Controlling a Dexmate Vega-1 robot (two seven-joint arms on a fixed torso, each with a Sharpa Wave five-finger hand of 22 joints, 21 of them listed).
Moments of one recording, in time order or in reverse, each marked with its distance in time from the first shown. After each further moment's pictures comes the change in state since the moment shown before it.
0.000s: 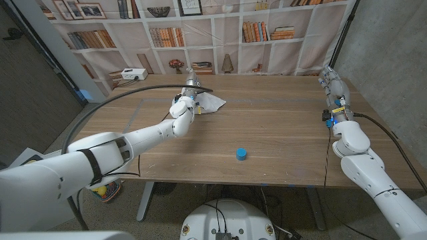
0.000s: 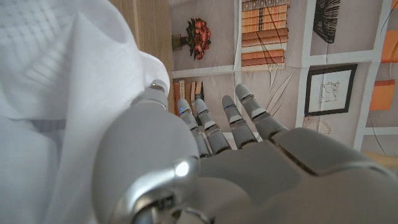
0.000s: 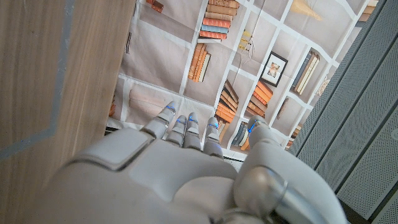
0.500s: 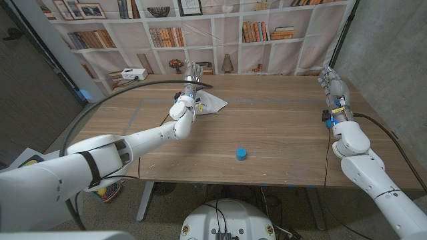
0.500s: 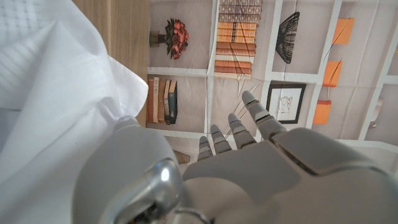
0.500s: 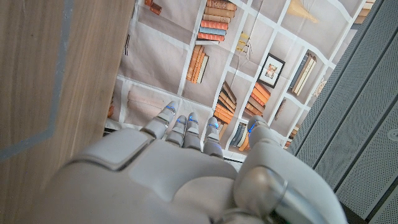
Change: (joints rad) left arm 0.035 0.023 -0.033 -0.115 -0.033 0.151 -0.016; left_hand -0.345 0.072 -0.156 0.155 0.016 -0.483 0.107 -0.007 0.000 -0.331 0.108 0.000 -0.086 -0.231 0.017 -0.013 0.000 -0.076 0.054 -0.070 0.000; right arm -0.012 -0.001 0.001 -0.017 -0.002 0.002 0.000; right_hand 0.000 0.000 -0.003 0.003 0.000 0.003 -0.002 0.000 0.000 0.000 0.000 0.000 0.000 0.000 0.000 0.000 0.000 0.000 0.000 0.000 0.000
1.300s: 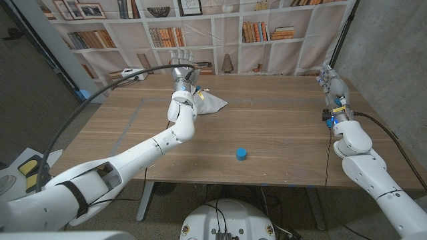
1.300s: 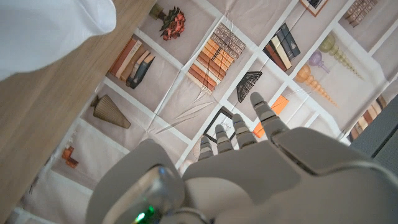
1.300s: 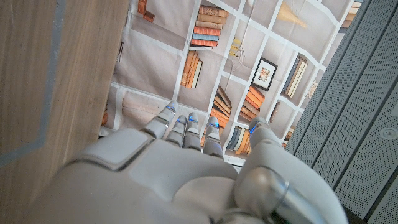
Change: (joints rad) left arm 0.288 0.054 -0.356 -0.549 -0.160 0.096 0.022; left_hand -0.270 0.095 0.044 0.013 -0.064 -0.018 -0.033 0.007 -0.005 -0.009 0.059 0.023 -0.022 0.005 0.071 0.013 -0.005 -0.058 0.091 -0.028 0.012; right arm -0.001 -0.010 0.004 -0.014 0.034 0.000 0.043; right_hand -0.016 -0.016 -0.007 0.007 0.000 0.010 0.000 0.000 0.000 0.000 0.000 0.000 0.000 0.000 0.000 0.000 0.000 0.000 0.000 0.000 0.000
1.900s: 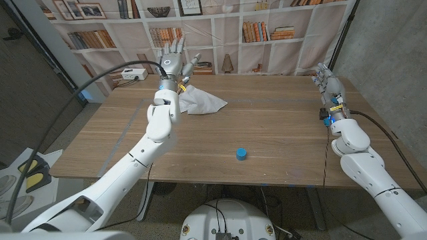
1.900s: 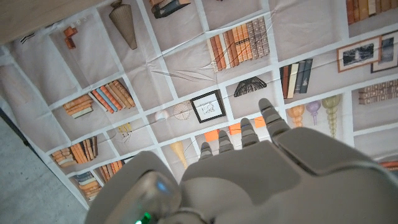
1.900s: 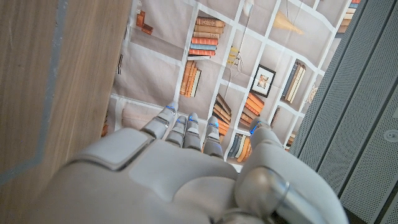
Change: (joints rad) left arm 0.298 0.005 -0.390 -0.385 -0.564 -0.257 0.296; left_hand -0.165 -0.058 -0.079 -0.019 -0.019 -0.054 -0.034 -0.002 -0.005 -0.107 0.015 -0.023 -0.018 -0.114 0.091 -0.018 -0.014 -0.122 0.060 -0.072 -0.008; right arm 0.009 0.001 -0.015 -0.018 0.021 -0.029 0.018; right_hand -0.003 -0.003 0.000 0.000 0.000 0.000 0.000 0.000 0.000 0.000 0.000 0.000 0.000 0.004 0.004 -0.004 0.000 0.000 0.000 0.000 0.000
